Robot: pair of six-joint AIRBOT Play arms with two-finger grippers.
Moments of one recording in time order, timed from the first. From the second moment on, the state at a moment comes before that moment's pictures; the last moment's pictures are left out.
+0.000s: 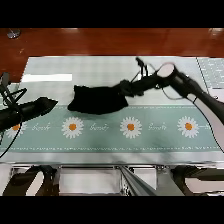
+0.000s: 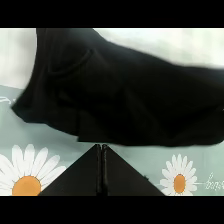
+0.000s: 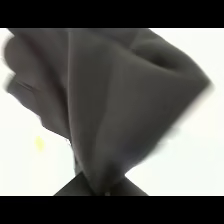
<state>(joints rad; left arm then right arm) 0.12 -0.62 0.57 0.87 -0.90 -1.45 0.33 -1.55 1.35 -0.79 1.03 1.50</state>
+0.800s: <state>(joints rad) 0.12 -0.62 0.57 0.87 -0.90 -1.45 0.02 -1.46 2.04 -1.34 1.45 1.83</state>
